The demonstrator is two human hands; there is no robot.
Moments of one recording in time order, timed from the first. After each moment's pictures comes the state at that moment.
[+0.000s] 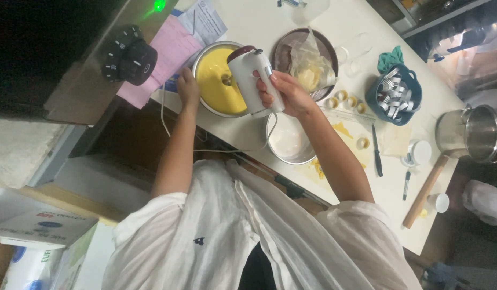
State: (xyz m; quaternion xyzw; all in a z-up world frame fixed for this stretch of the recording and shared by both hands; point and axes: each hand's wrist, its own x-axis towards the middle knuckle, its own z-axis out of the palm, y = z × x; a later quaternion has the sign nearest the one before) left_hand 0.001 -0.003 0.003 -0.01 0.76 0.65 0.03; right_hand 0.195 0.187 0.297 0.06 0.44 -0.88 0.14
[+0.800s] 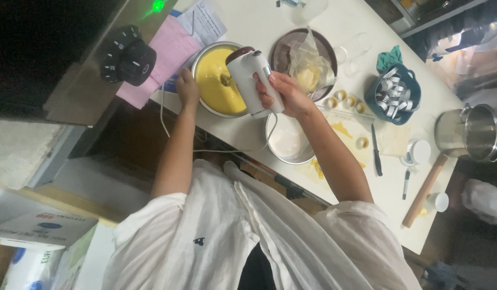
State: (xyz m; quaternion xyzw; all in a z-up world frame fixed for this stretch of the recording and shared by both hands) left_hand 0.004 -0.005 0.013 -0.01 0.74 0.67 0.05; right_hand 0.195 0.185 0.296 0.07 0.47 -0.87 0.14
